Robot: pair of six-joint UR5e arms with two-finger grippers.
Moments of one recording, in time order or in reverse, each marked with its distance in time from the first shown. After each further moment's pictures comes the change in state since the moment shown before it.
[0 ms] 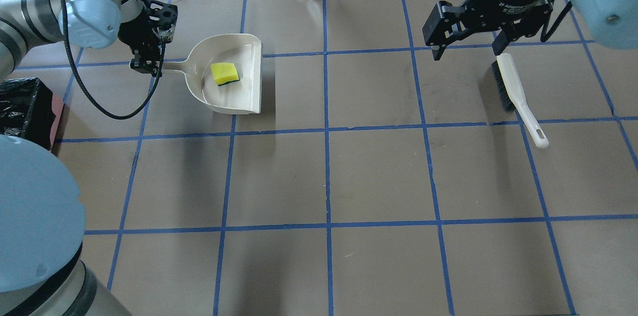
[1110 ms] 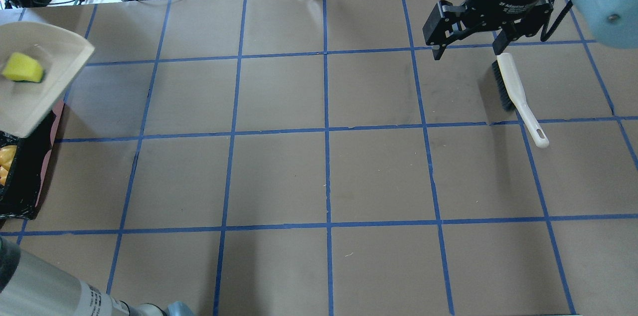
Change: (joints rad) left arm 0.503 0.040 0.379 -0.208 0.064 0.950; right arm 0.000 -0.001 0.000 0.001 0.000 0.001
